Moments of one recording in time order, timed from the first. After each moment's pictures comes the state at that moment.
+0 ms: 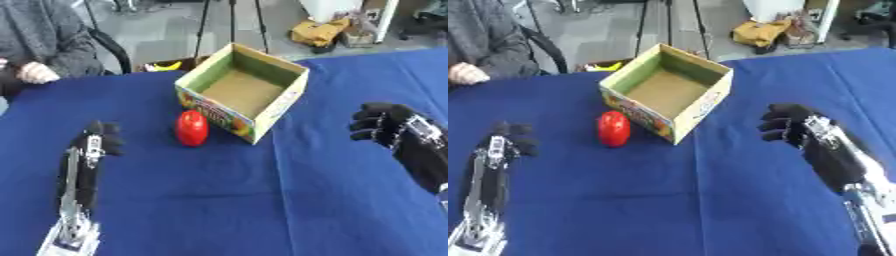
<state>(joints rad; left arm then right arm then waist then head) -0.20 0.18 -0.18 -1.68 -0.12 -0.04 0.29 -0.14 -0.36 -0.02 -1.83 -0.30 0.01 0.35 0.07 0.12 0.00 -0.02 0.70</state>
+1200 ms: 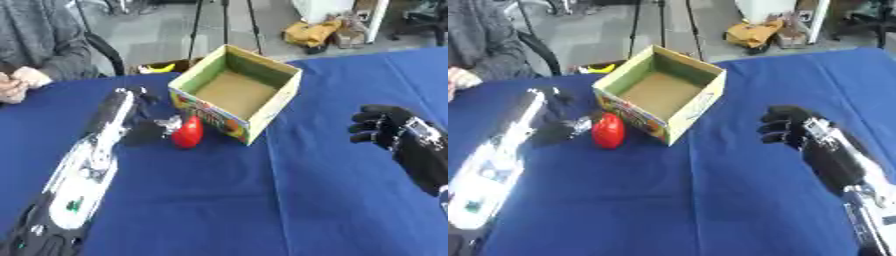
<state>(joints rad) -0.59 0.21 -0.24 -1.48 -0.80 0.41 -0.18 -0.14 -0.36 -0.02 -1.83 -0.30 0.01 0.36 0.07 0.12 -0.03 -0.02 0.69</state>
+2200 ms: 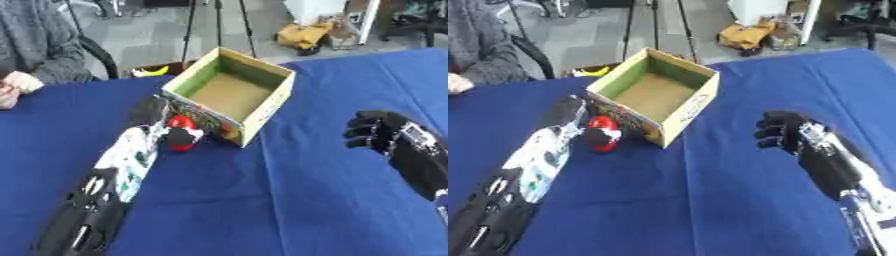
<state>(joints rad) -0.75 0.10 -0.24 -1.14 -1.10 0.42 -0.22 -0.14 -0.36 -0.01 -1.83 -0.30 0.01 0.37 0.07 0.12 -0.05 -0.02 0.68</state>
